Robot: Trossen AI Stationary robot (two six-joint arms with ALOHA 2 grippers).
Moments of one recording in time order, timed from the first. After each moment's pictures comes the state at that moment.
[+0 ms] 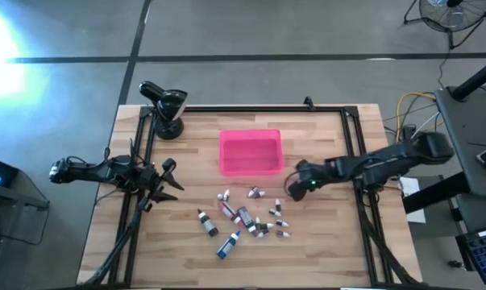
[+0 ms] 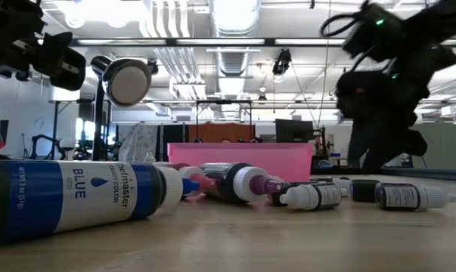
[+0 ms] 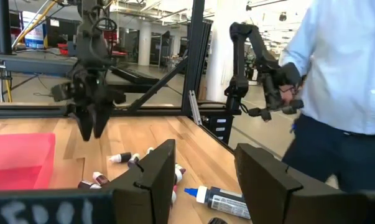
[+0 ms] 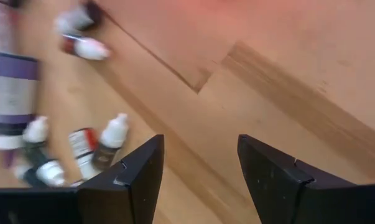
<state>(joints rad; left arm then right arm) -0.11 0.03 0.01 0.07 0.29 -0.14 0.05 1.31 0.50 -0.21 0.00 1.06</state>
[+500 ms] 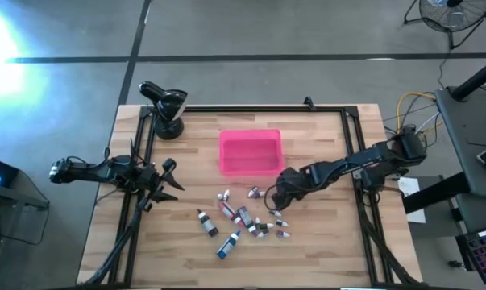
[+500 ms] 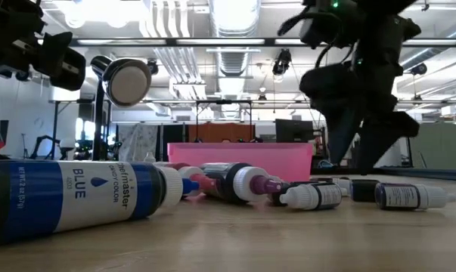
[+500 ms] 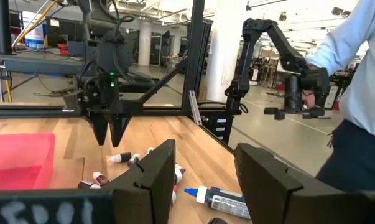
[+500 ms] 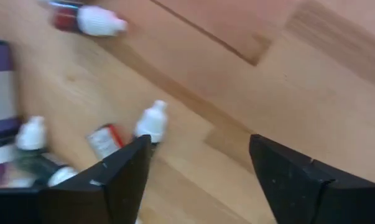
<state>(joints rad) -0.11 0.03 0.01 0.07 0.29 -0.14 0.15 1.60 0.88 -0.54 0.01 1.21</state>
